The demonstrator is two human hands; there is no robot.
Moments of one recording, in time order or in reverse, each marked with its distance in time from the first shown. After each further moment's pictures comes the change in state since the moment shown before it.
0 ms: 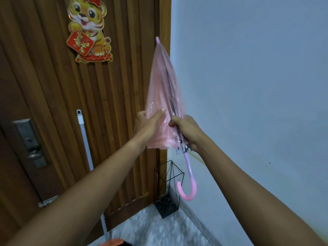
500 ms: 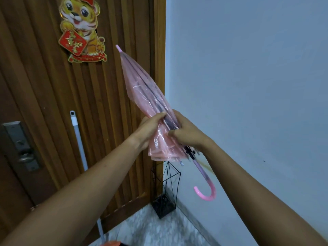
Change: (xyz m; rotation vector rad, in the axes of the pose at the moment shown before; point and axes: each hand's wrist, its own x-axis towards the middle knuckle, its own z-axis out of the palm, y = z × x) left_hand 0.001 0.013 0.013 -0.433 -0.302 -0.075; right_hand -0.004 0.003 -0.015 -0.444 -0.159 -0.242
